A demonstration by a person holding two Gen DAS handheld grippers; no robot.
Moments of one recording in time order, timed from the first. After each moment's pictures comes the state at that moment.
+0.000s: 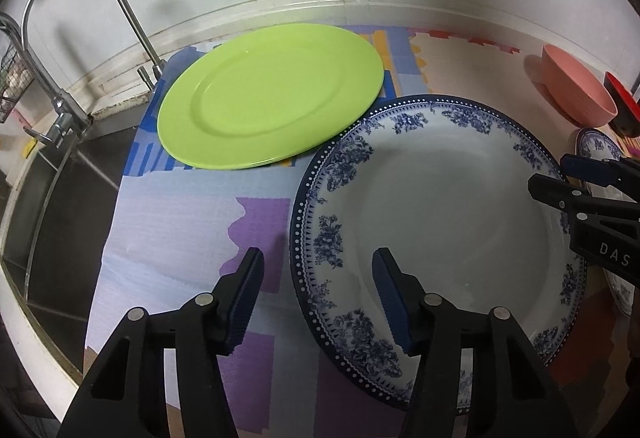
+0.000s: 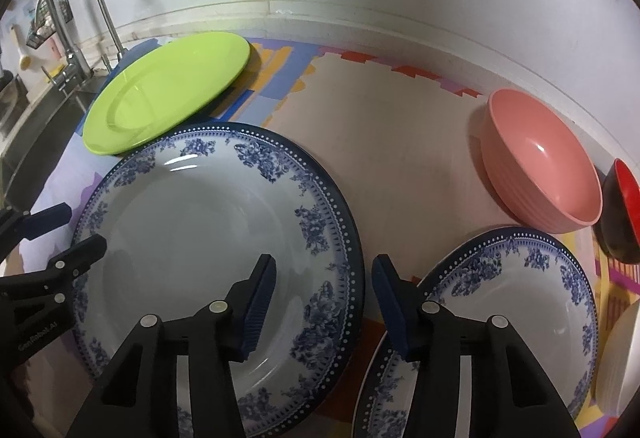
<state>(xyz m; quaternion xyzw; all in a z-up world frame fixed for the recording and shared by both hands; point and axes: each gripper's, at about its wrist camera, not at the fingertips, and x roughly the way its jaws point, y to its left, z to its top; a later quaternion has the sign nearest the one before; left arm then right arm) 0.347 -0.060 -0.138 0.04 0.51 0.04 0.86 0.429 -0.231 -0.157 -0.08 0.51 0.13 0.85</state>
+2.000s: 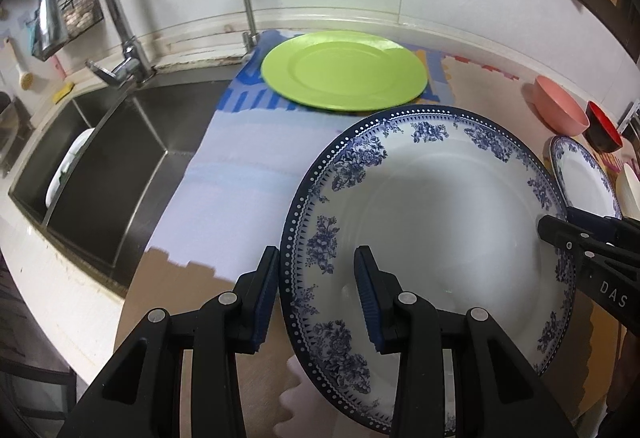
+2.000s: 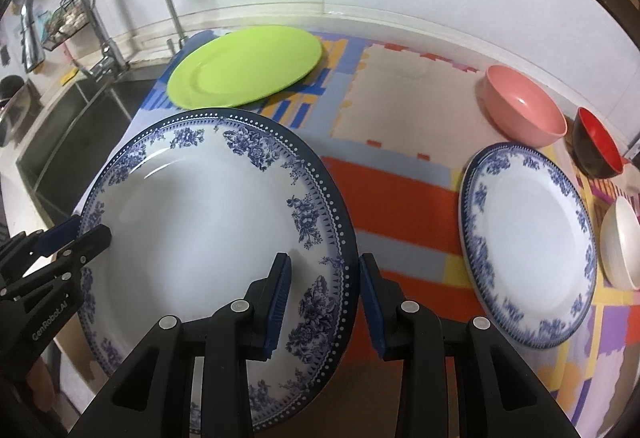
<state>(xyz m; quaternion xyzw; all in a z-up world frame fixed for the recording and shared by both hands) 0.234 0.011 -0.094 -0.02 0.49 0.06 0.87 0.312 -0.172 -0.104 -0.05 0.52 0.11 0.84</state>
